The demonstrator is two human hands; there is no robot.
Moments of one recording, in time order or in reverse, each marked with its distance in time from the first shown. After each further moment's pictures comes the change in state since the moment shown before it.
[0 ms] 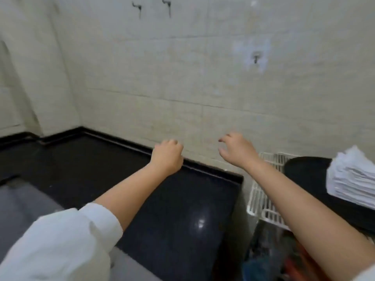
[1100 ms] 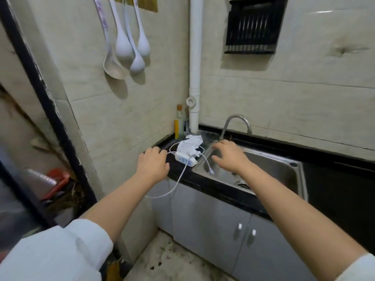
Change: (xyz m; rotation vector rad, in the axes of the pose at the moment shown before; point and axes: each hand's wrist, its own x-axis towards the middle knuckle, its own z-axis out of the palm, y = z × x) left_hand -0.563 -0.874 -0.056 0.403 -0.180 -1.714; right_hand 0.052 -1.174 0.232 0.462 -0.409 -1.551
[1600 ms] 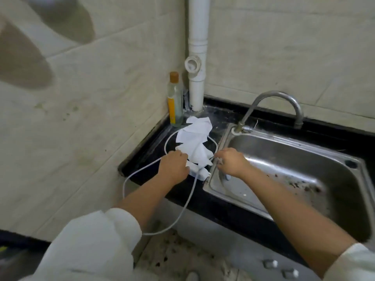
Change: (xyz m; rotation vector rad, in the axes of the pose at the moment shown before) left_hand 0.302 0.000 0.177 -0.108 -0.317 0.215; right_hand 0.293 0.089 0.172 0.035 -0.316 0.096
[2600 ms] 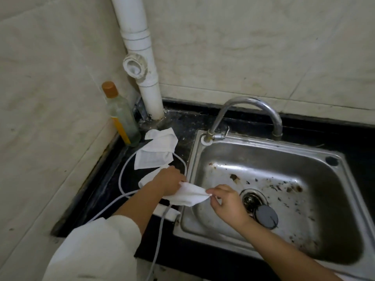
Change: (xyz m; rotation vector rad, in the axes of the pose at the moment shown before) left_hand 0.176 0.048 0.052 0.239 -0.387 0.450; right_hand 0.012 0.082 0.057 0.590 0.371 0.054
